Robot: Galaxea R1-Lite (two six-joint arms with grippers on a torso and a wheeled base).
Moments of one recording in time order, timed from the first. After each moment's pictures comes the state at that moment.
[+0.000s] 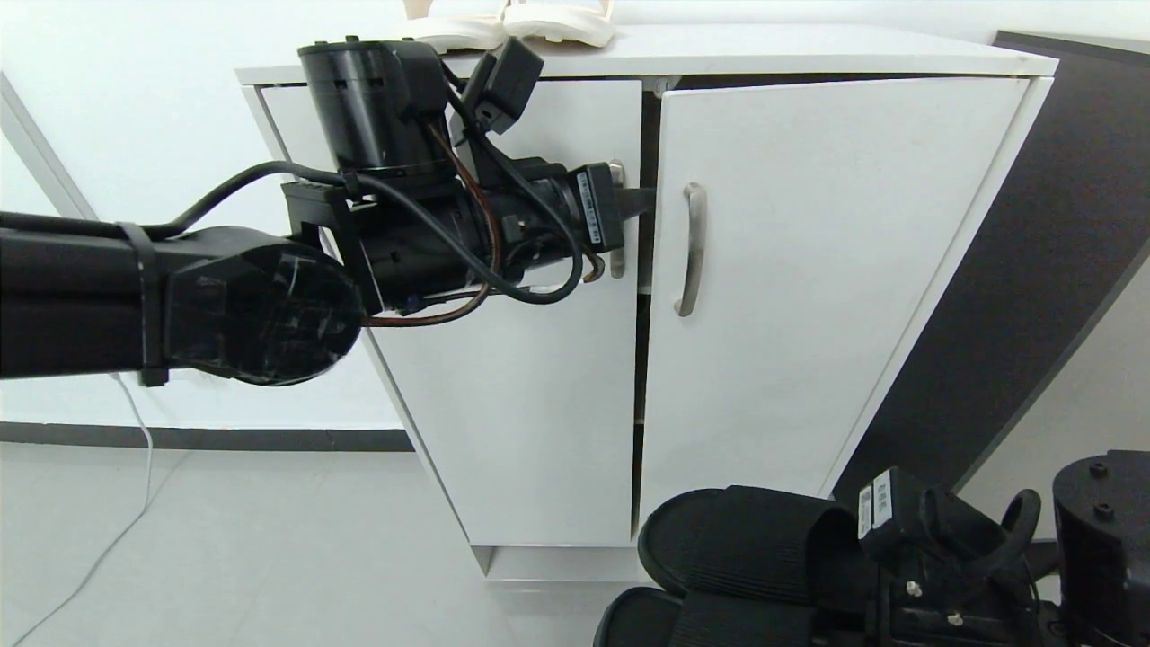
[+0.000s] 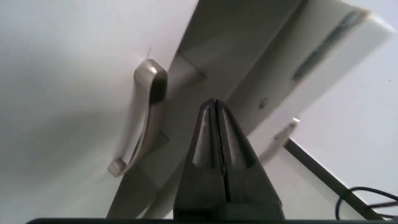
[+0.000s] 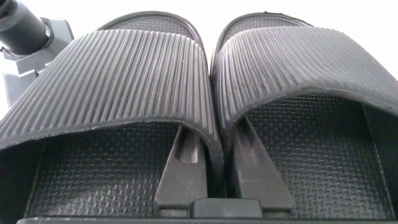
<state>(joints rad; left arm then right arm) -0.60 1.80 -1.40 -0.47 -0.36 -0.27 0.89 1.40 -0.43 -0.57 0.19 -0.07</state>
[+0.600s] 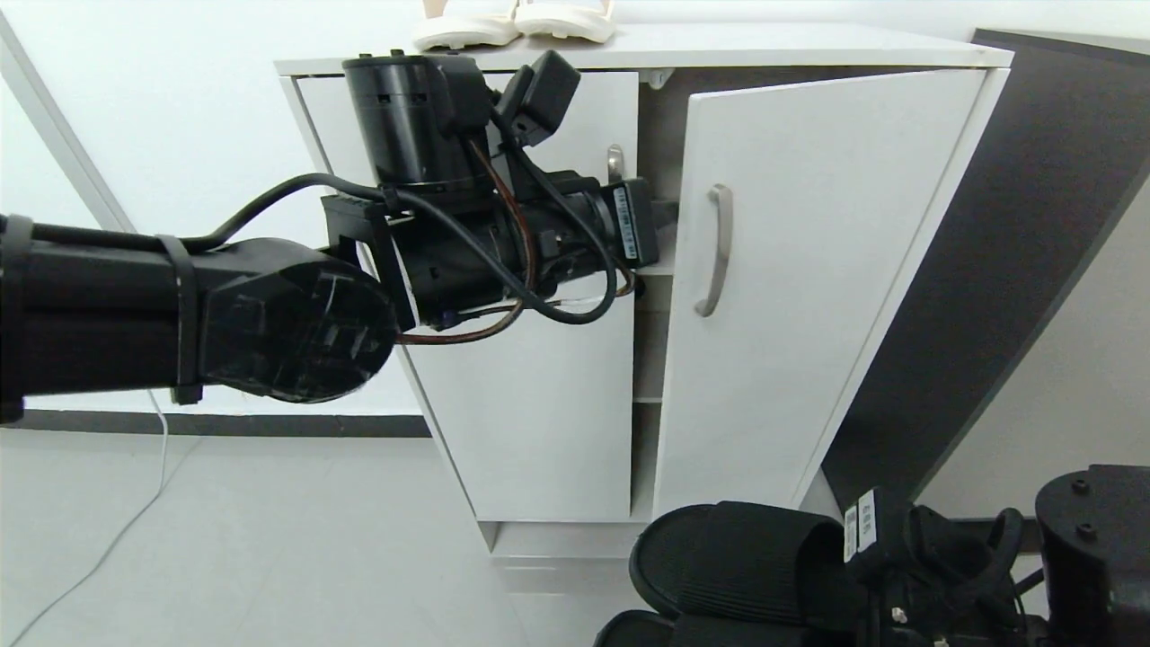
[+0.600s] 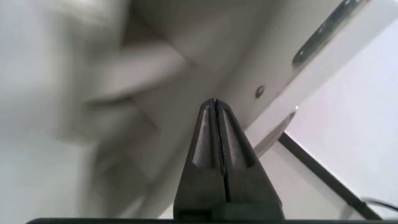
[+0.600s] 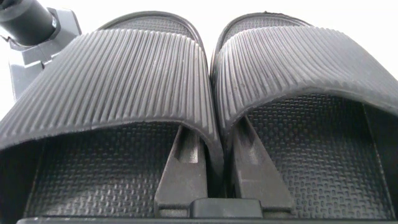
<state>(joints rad) -0.67 1.82 -1.40 -0.48 -0.30 -0.26 0.91 1.41 -0.42 -0.57 0.19 -0.07</state>
